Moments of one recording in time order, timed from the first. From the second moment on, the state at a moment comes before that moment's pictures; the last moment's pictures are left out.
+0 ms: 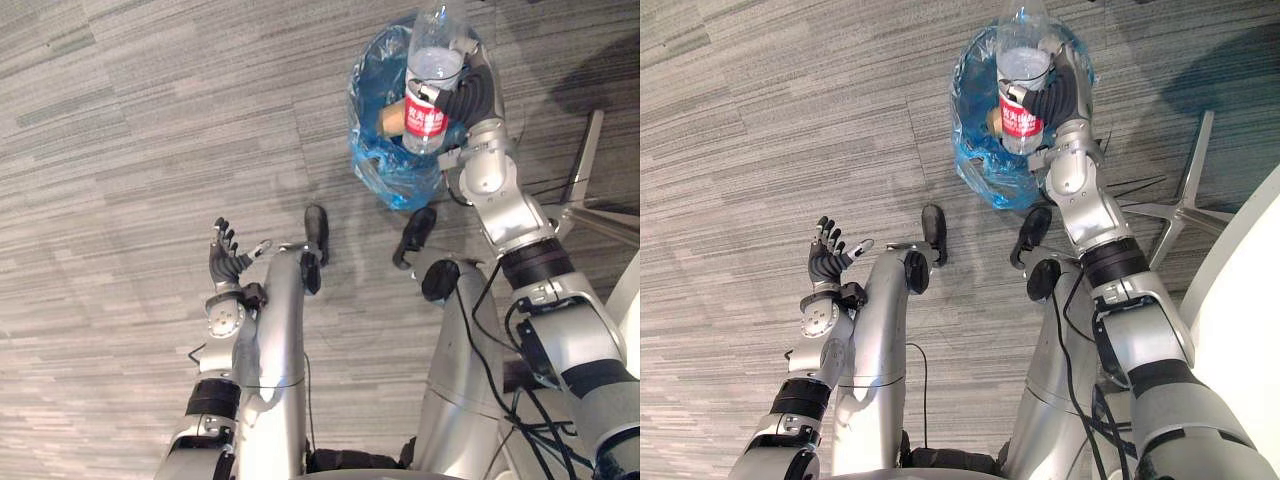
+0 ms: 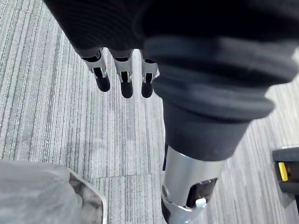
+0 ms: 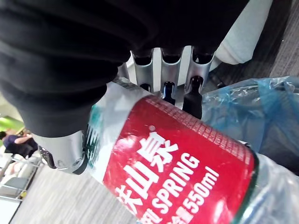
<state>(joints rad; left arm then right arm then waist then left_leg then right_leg) -0.29 0.09 0.07 0.38 -0.27 -0.19 0.29 -1.03 -0.48 0.26 0.58 -0.19 -0.04 -0.37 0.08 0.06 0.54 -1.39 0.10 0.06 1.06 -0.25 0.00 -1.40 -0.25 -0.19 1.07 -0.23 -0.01</state>
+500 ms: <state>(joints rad) -0.28 0.08 0.07 0.44 -0.26 -0.17 0.28 -0.73 -0.43 0.34 0.37 -0.42 -0.07 -0.37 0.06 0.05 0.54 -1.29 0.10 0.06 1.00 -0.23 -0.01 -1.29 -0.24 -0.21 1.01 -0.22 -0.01</state>
